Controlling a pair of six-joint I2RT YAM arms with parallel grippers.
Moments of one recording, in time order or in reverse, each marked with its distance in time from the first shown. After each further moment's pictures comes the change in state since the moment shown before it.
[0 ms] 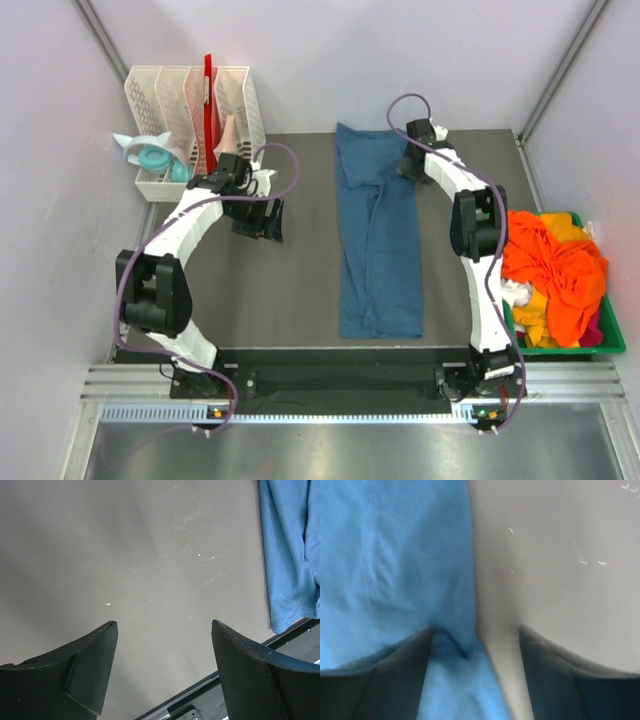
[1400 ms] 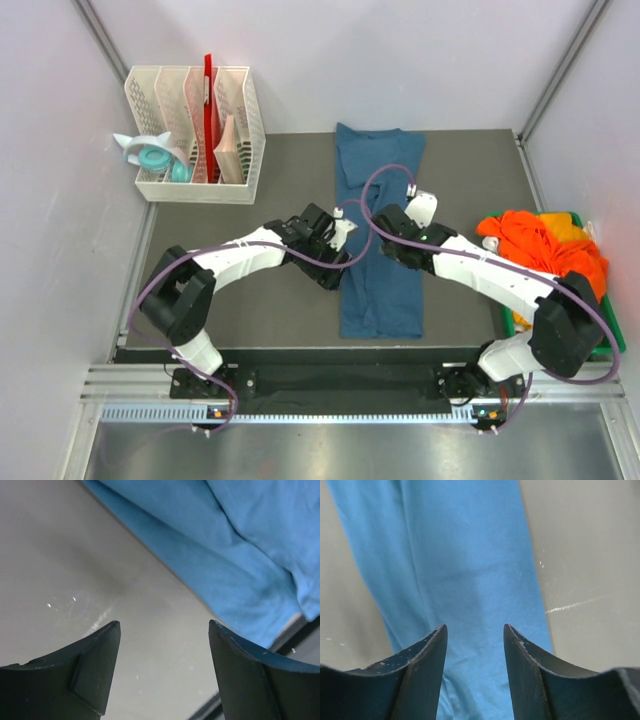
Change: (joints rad) left arm -0.530 0.025 -0.235 0.334 -0.116 -0.095; right arm 0.552 -1.037 -1.112 -0.007 0.317 0.372
